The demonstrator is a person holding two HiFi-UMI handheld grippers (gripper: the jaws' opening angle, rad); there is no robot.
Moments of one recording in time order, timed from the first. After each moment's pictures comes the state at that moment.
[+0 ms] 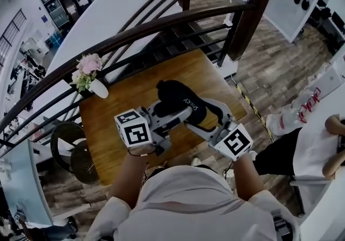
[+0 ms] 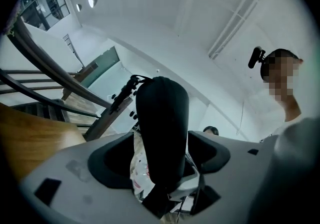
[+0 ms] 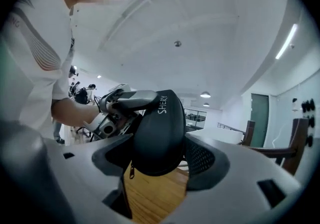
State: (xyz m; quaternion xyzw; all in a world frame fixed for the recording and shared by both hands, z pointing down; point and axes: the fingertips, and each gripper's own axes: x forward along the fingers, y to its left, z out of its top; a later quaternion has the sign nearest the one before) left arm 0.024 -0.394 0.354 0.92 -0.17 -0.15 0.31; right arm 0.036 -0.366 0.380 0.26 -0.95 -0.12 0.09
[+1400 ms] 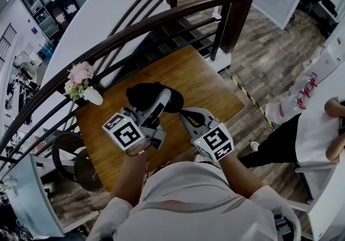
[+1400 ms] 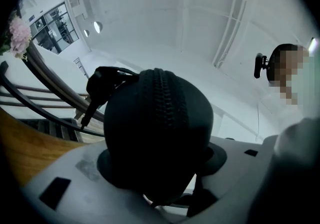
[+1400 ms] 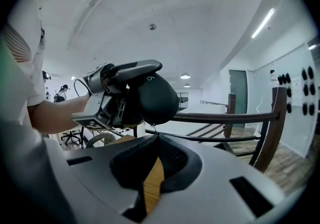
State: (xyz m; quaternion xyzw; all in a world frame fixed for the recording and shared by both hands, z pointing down) left arm -0.020 -0.435 0.340 0.90 -0.28 -0.22 0.27; right arm 0.023 -0.383 0.439 0.37 -0.92 0.02 0.14
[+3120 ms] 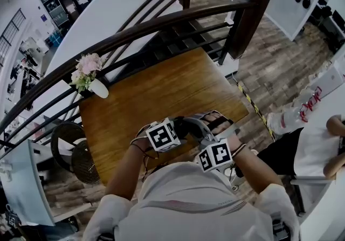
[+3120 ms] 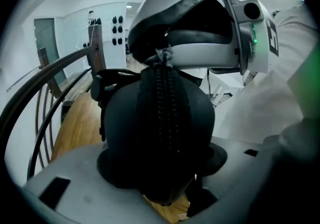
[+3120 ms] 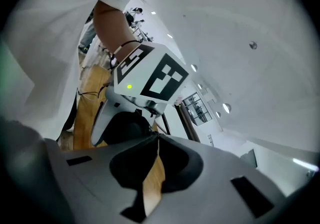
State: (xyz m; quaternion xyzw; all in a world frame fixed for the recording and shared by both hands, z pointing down) left arm 0.042 -0.337 0.572 0.90 -0.05 0.43 0.11; right arm 0.009 -0.359 0.466 0.20 -0.80 -0.40 0.40
